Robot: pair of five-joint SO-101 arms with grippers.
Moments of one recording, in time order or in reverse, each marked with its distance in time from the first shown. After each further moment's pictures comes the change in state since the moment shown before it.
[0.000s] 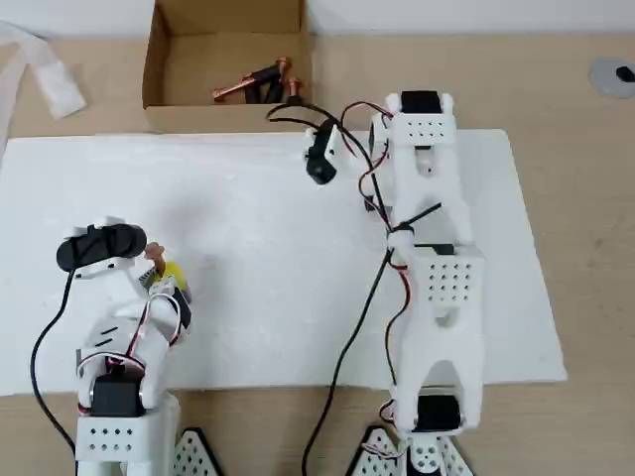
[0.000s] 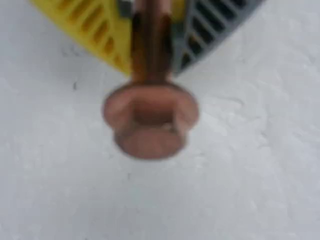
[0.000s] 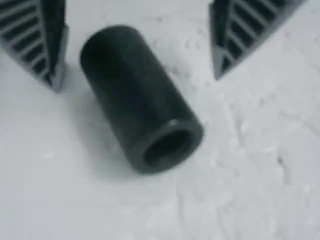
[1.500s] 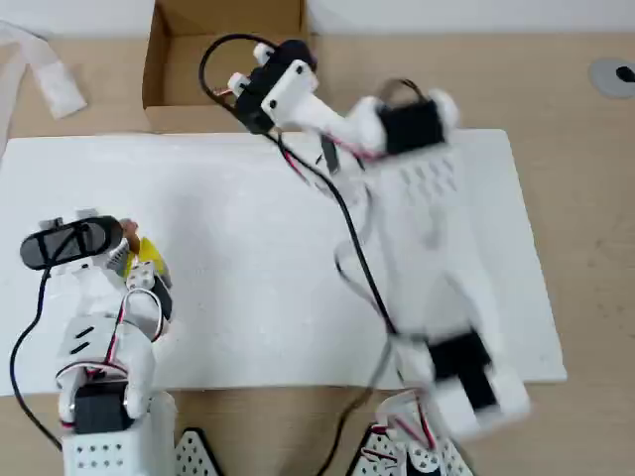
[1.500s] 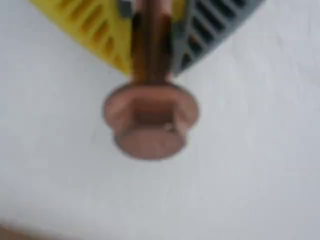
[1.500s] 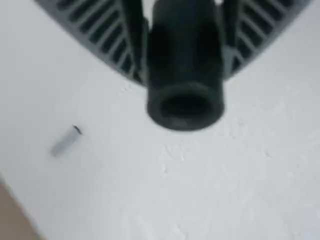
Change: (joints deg) left arm -4.8 -0.1 -13.1 0.0 -6.2; right arm -17.3 -58.5 21.5 1.1 -37.9
